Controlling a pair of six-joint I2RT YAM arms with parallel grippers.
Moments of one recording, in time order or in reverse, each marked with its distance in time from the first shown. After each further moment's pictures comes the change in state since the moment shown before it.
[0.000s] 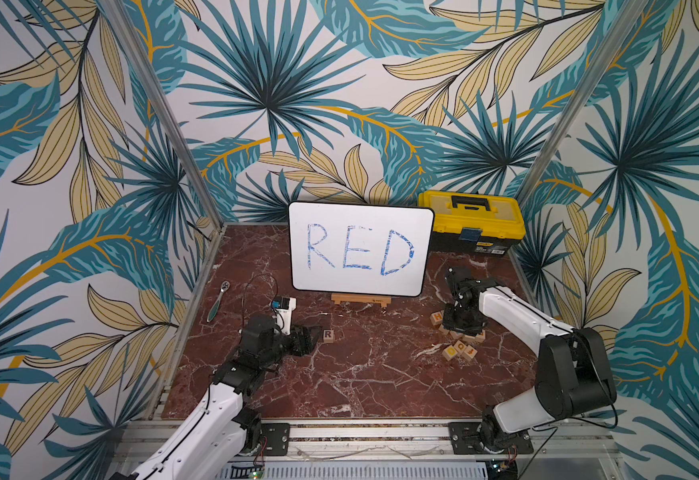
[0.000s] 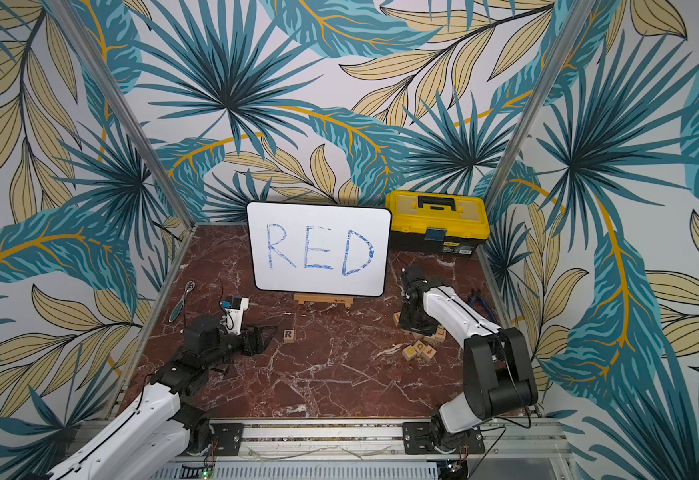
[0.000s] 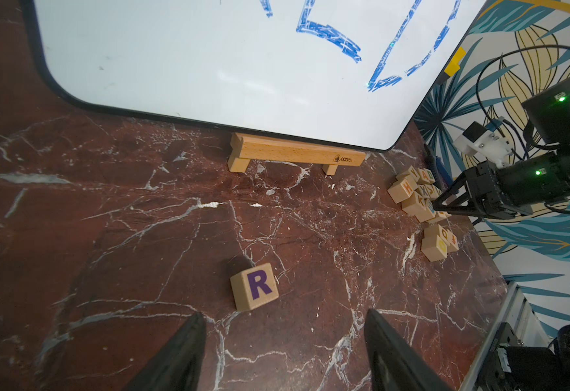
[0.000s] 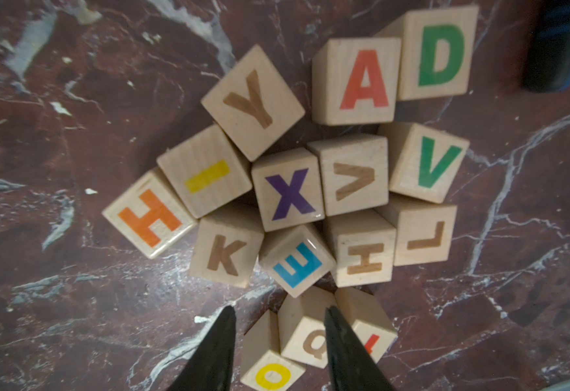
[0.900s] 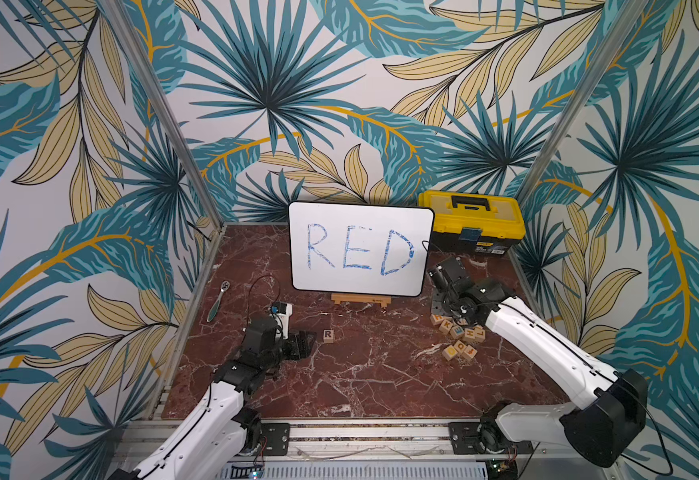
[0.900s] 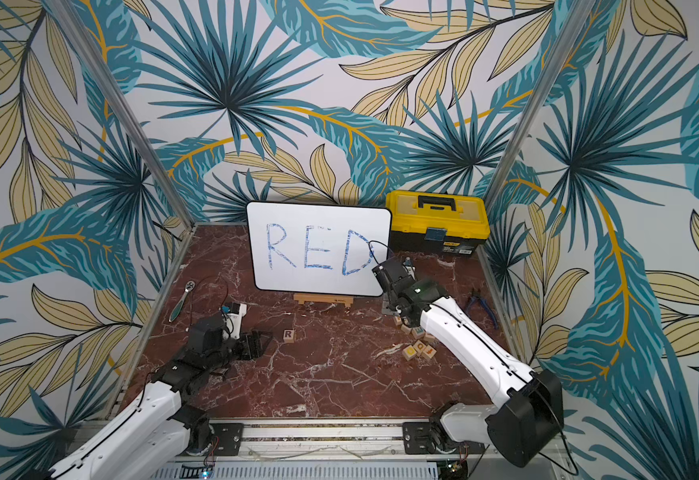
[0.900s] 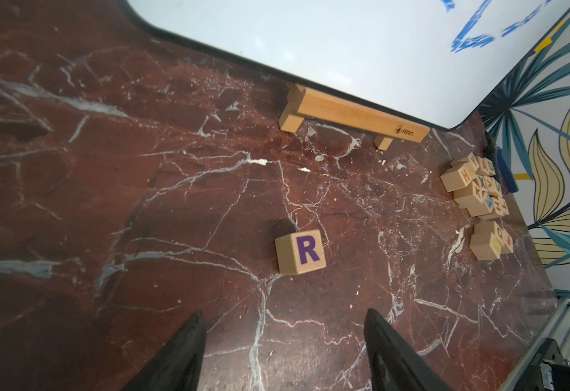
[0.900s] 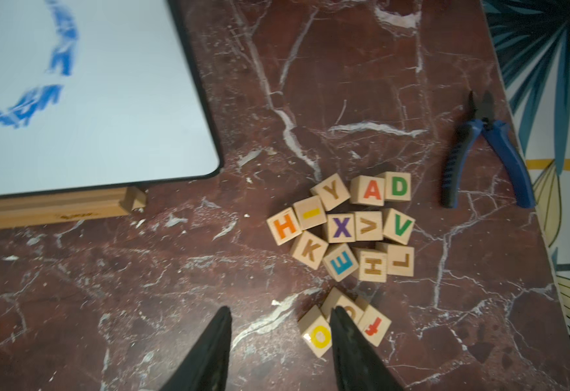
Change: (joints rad) left arm 0.004 0.012 0.001 -0.118 -0.083 -0.011; right arm 0.267 -0.213 0.188 -0.055 0.252 0.021
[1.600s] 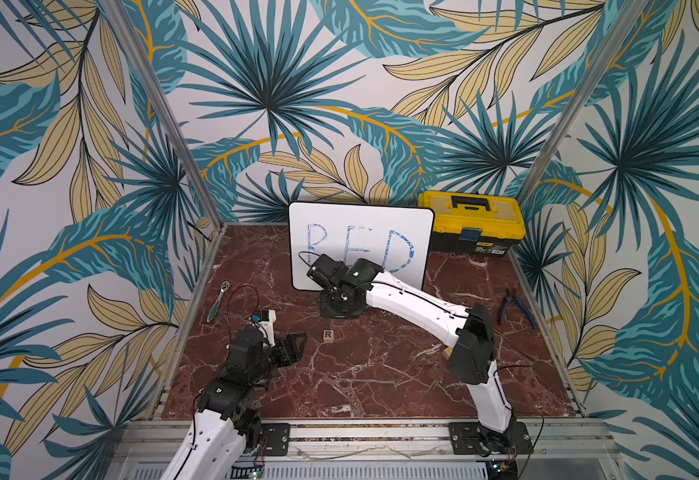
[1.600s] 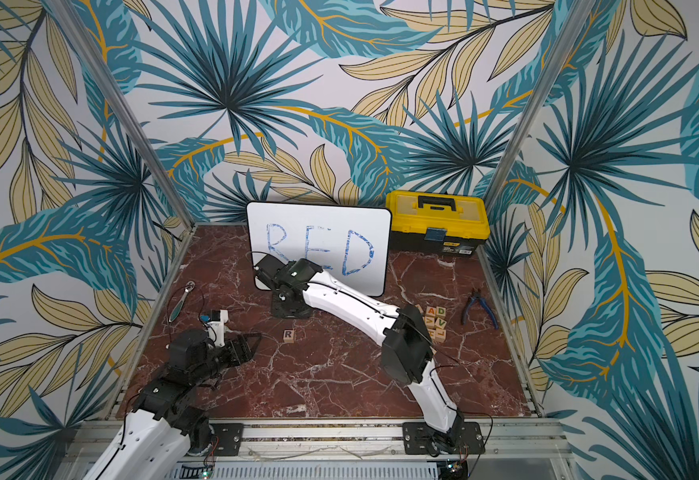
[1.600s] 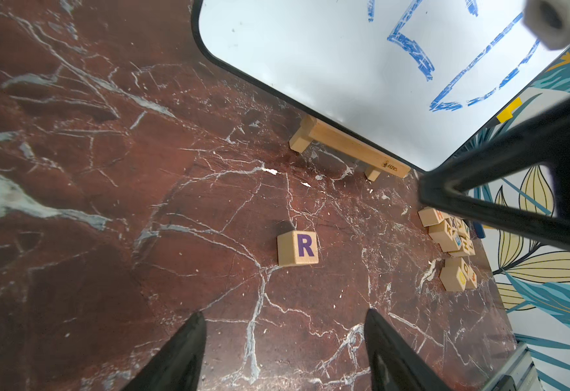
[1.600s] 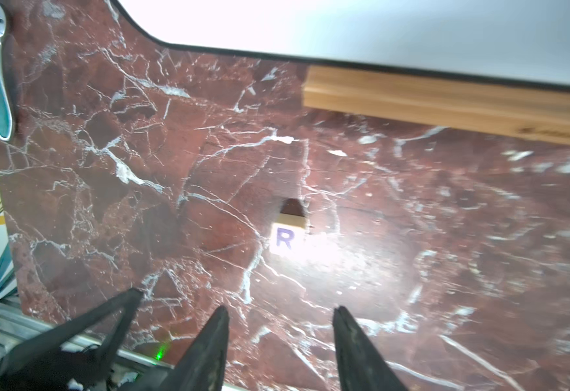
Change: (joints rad) left arm 0.064 -0.273 -0.030 -0.193 -0.015 -0.138; right arm 0.483 0.711 0.789 -0.158 -0.293 0.306
